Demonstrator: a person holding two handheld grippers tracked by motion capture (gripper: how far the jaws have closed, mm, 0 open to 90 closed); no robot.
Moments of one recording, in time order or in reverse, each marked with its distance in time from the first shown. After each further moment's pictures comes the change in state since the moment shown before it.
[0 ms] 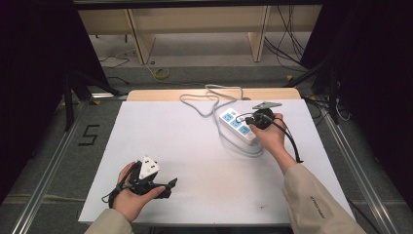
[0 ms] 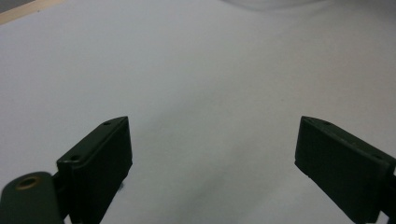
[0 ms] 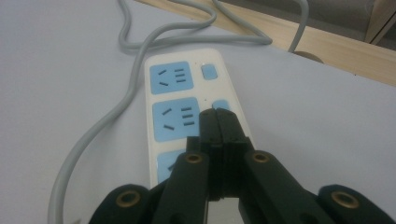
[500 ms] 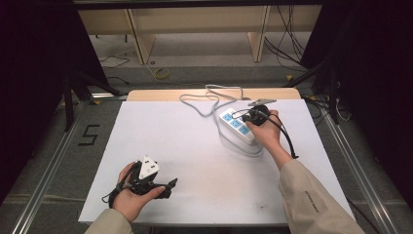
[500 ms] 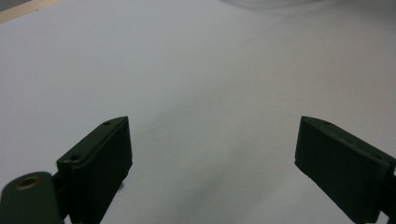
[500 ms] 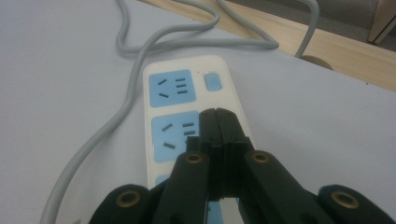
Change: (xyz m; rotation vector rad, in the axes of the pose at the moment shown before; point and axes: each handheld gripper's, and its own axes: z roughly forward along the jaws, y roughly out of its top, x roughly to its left) left arm 0.000 0.000 0.000 0.001 -0.004 -0.001; right arm 0.002 0.011 0.015 0.025 0.002 -0.012
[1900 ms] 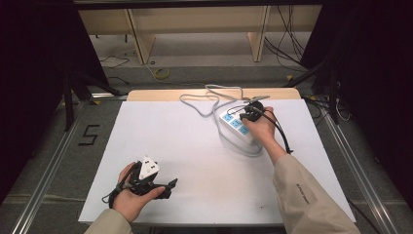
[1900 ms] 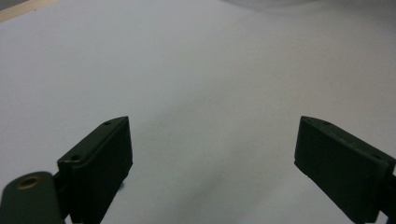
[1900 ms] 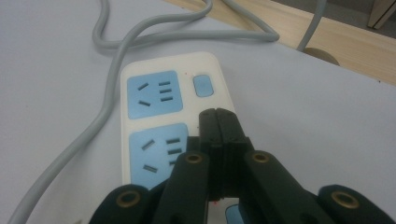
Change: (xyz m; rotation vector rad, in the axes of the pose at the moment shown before) left arm 0.000 -0.001 0.000 -0.002 -0.003 0.003; right arm -0.004 0.009 0.025 0.063 -0.022 0.016
